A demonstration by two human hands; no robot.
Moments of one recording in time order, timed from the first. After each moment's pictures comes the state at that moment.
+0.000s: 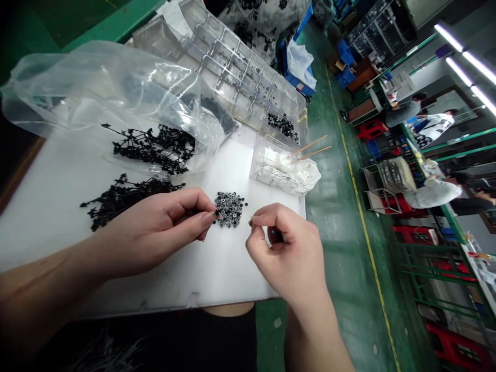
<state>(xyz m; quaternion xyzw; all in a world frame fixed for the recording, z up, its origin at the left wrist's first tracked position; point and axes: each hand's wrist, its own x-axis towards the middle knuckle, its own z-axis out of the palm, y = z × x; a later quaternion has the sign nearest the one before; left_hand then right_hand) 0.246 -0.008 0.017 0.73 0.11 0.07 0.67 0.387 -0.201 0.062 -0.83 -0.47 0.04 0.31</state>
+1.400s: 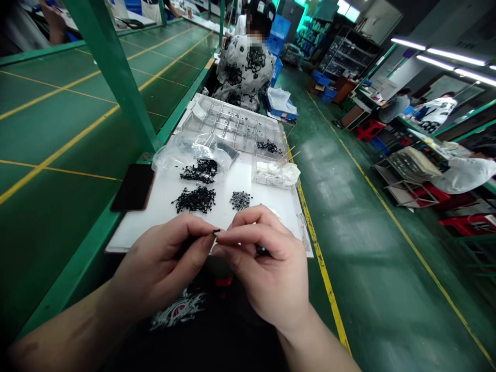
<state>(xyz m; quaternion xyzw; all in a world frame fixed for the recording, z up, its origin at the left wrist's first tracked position) 0.130 -0.081 0.126 0.81 0.00 0.29 0.50 0.248 -0.237 0.137 -0.65 -0.43 0.12 0.61</state>
